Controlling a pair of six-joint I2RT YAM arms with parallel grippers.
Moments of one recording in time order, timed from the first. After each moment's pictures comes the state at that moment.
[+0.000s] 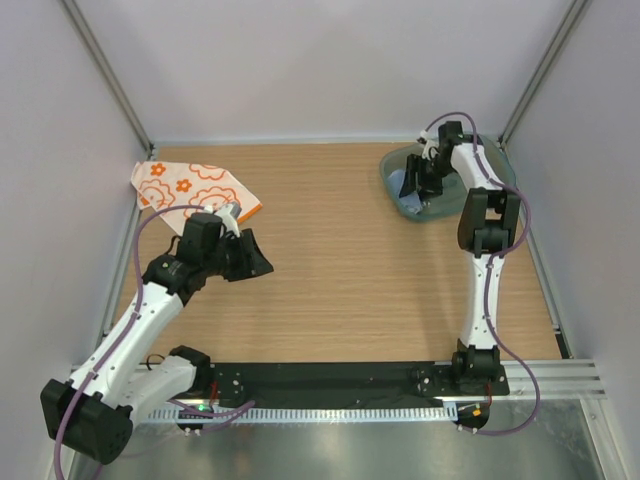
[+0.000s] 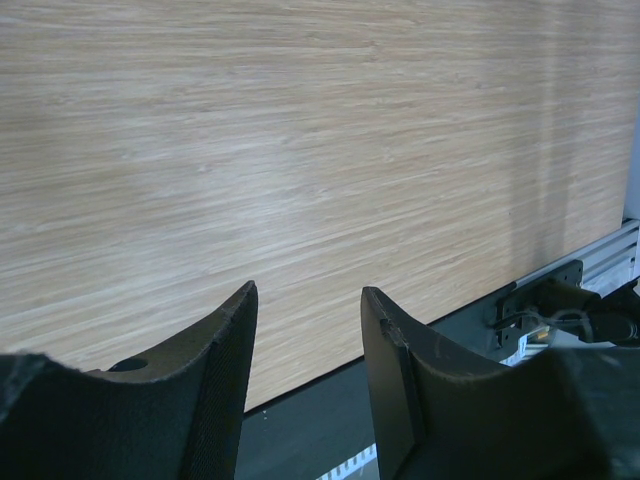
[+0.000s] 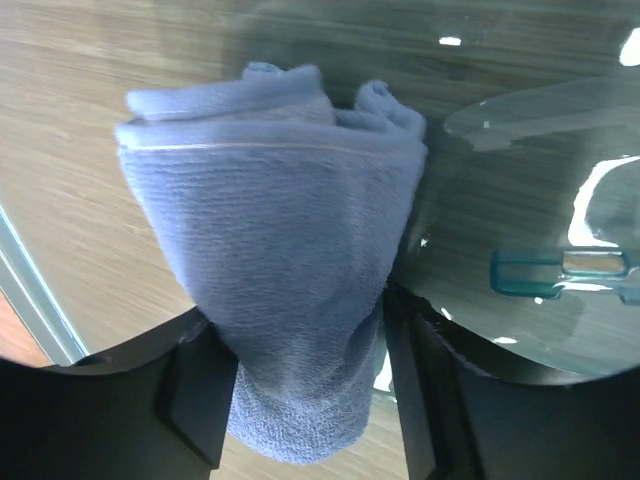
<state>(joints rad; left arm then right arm) -0.37 0.95 0.83 -0.65 0.28 -0.54 -0.02 2.47 2.19 -0.97 -0.43 0.02</state>
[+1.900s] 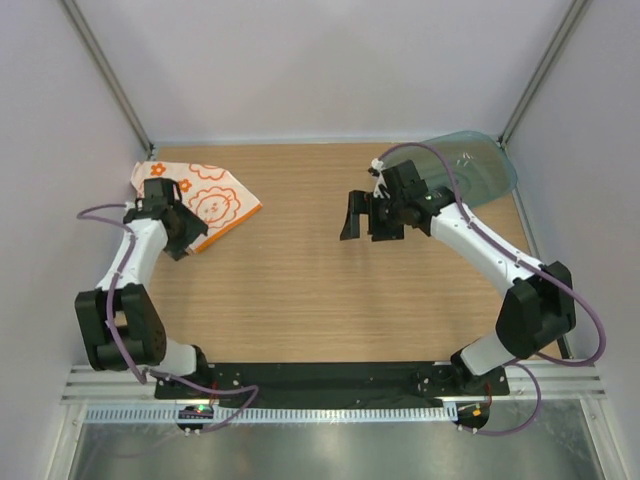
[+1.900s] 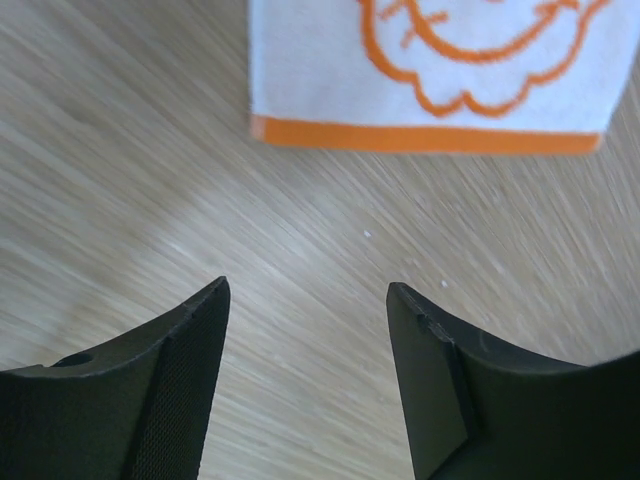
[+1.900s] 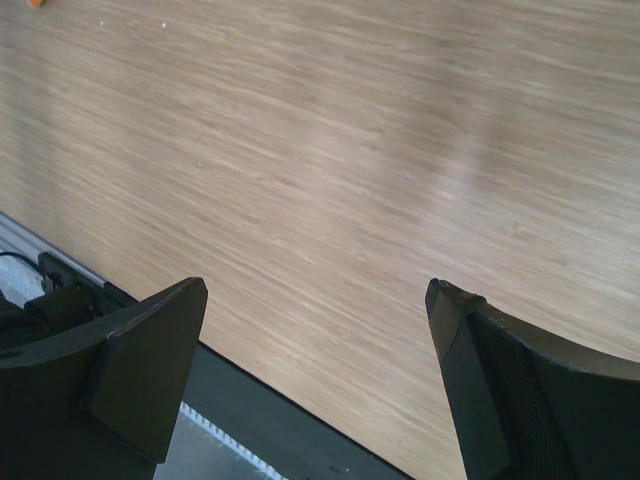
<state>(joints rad) 0.11 1.43 1.07 -0.70 -0.06 -0.72 0.47 1.51 1.28 -0.66 -0.28 0.44</state>
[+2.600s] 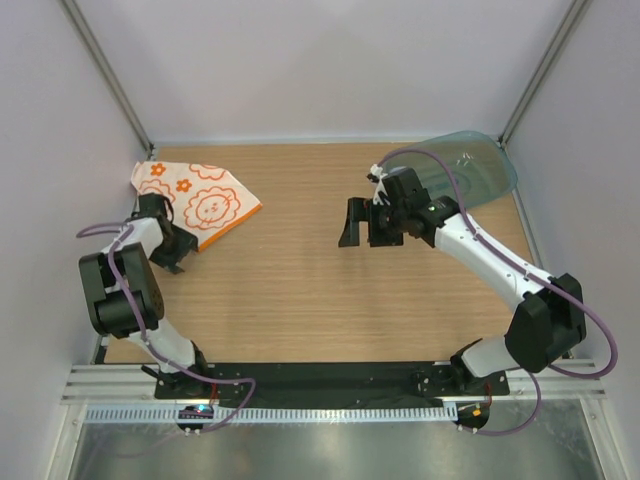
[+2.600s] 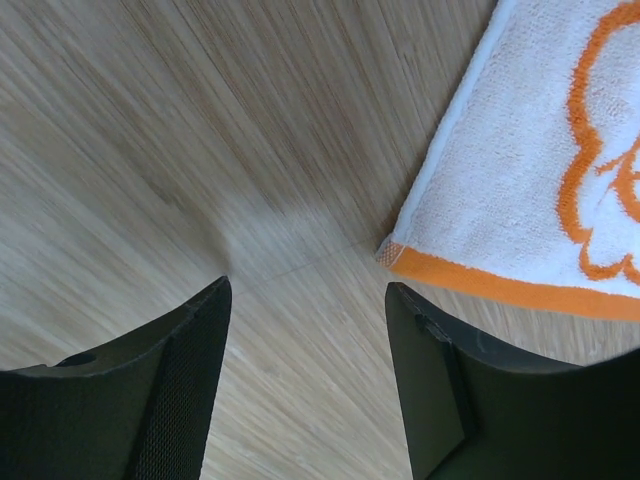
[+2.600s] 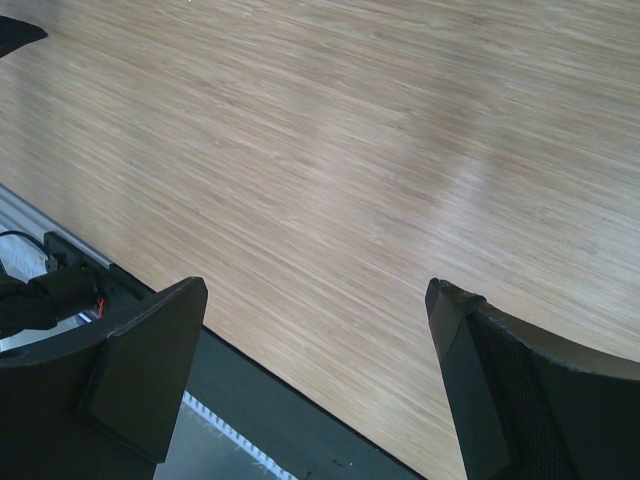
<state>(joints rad) 0.28 1.66 1.00 -0.56 -0.08 -0.82 0.52 1.44 1.20 -0.62 -0.28 0.46</state>
